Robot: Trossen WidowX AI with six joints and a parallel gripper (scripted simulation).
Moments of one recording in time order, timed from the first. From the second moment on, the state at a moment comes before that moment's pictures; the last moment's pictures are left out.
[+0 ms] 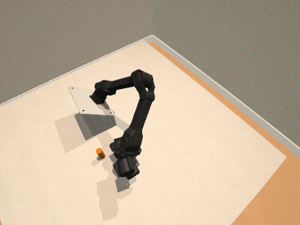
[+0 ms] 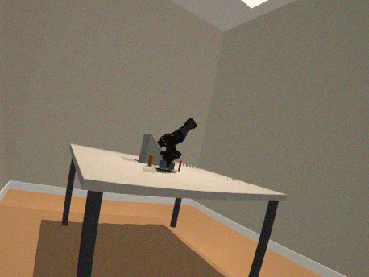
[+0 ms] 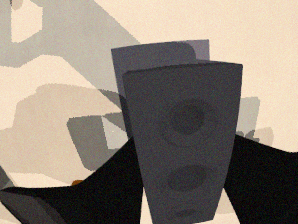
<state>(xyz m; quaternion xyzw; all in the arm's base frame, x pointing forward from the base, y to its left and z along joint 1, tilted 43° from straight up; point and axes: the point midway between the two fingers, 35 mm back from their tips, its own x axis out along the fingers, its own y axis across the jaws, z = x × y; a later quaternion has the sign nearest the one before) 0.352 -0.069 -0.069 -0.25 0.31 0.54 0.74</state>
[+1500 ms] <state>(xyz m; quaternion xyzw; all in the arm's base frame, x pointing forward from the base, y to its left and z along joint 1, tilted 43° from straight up) 0.328 -0.143 0.022 -0.18 0.36 0.51 0.76</state>
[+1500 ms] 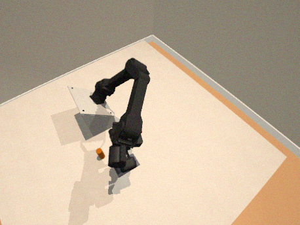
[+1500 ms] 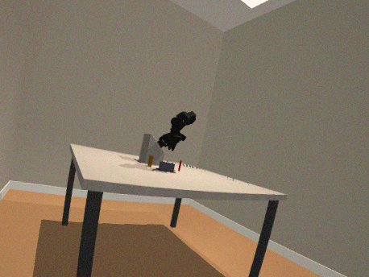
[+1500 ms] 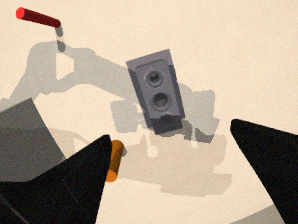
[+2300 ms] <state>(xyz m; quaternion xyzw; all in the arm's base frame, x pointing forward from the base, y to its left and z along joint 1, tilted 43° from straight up) 0.291 -0.062 0.100 0.35 0.60 0.15 0.70</state>
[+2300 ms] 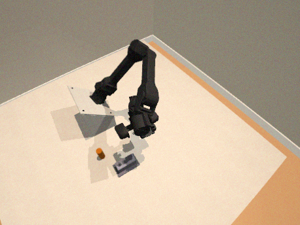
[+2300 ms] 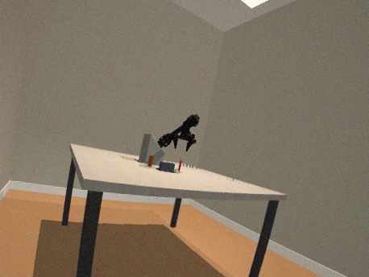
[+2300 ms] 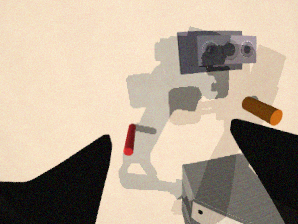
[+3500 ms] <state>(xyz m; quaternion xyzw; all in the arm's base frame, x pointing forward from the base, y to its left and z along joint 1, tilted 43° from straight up) 0.250 0.033 0.092 0.65 0.61 -0.16 0.43</state>
